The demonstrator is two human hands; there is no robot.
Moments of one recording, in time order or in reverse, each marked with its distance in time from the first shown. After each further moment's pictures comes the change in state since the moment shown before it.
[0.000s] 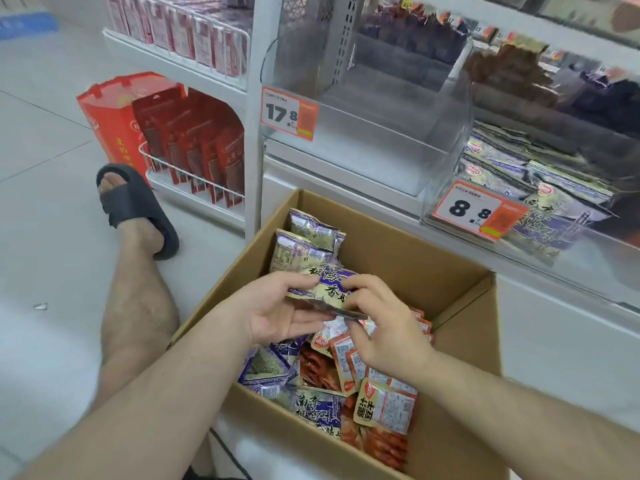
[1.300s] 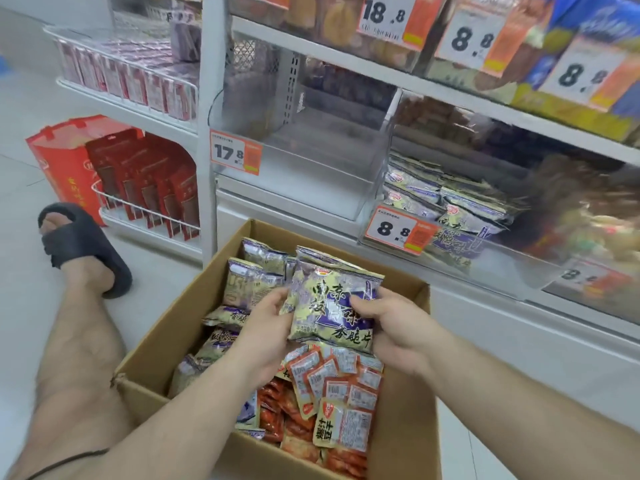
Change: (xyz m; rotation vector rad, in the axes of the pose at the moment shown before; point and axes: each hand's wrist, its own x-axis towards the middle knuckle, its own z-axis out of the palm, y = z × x) left_hand 0.003 -0.043 0.070 0.084 0.061 0.485; right_hand 0.005 -0.029 -0.097 1.098 0.126 1.175
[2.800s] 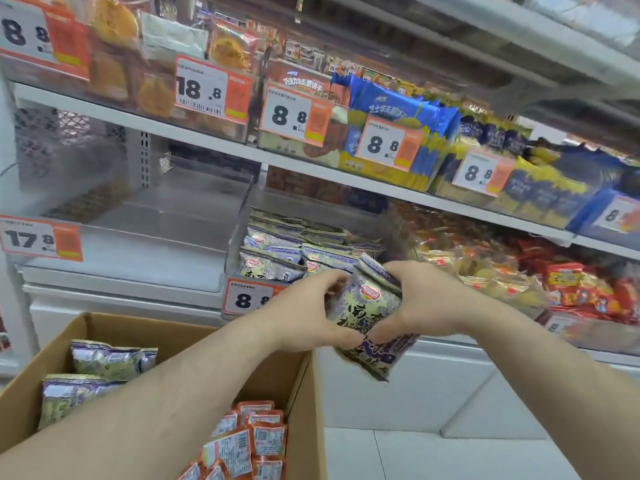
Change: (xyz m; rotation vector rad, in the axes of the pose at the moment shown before) left_hand 0.051 0.085 0.213 1.019 -0.663 0.603; right_hand -0.095 -0.166 -0.135 -1.509 0.474 -0.339
